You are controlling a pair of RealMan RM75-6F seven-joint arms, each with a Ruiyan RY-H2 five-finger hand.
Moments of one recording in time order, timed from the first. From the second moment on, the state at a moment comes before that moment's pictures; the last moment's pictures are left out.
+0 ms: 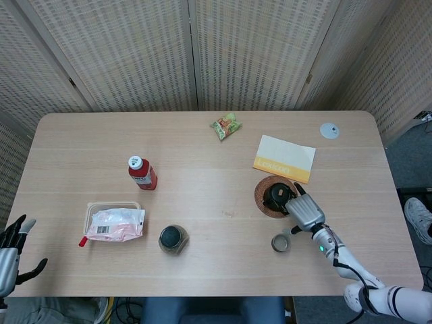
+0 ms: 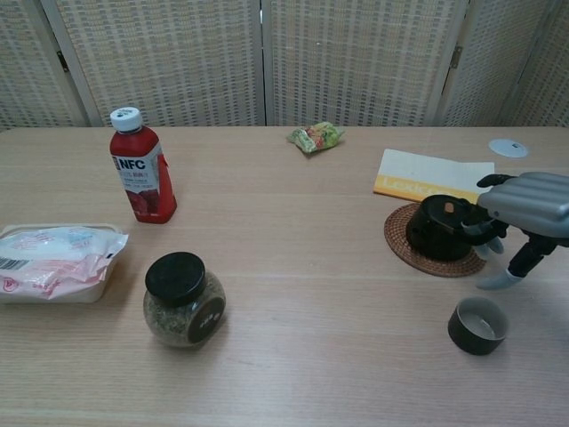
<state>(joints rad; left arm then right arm) 0.01 -1.20 -0.01 -1.46 1.50 1.53 -0.05 0.60 -1.42 -0.01 -1.43 -1.20 0.90 -0.49</state>
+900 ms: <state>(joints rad) 0.01 -1.21 -0.01 -1.46 1.50 1.54 -0.05 0.64 -1.43 0.04 -1.39 -1.13 0.82 -0.41</state>
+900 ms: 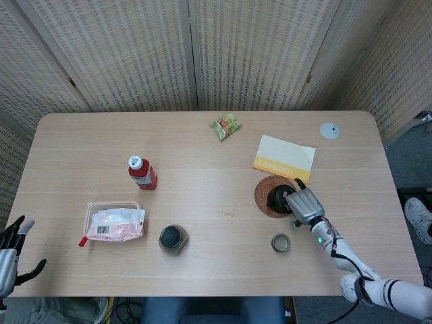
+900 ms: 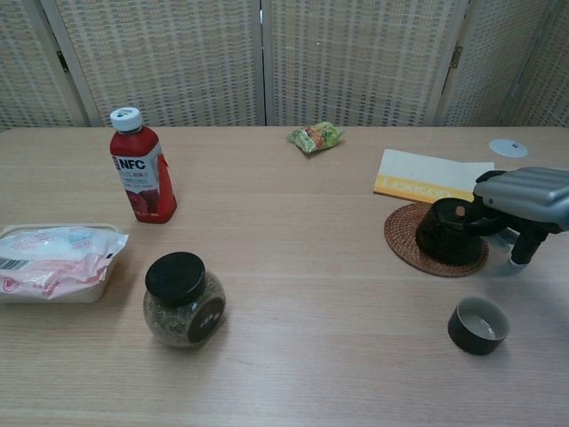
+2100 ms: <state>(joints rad) 0.00 -1.20 -0.01 -1.48 1.51 1.53 -0.03 0.71 -1.37 0.09 -1.42 -1.14 0.78 -0.31</state>
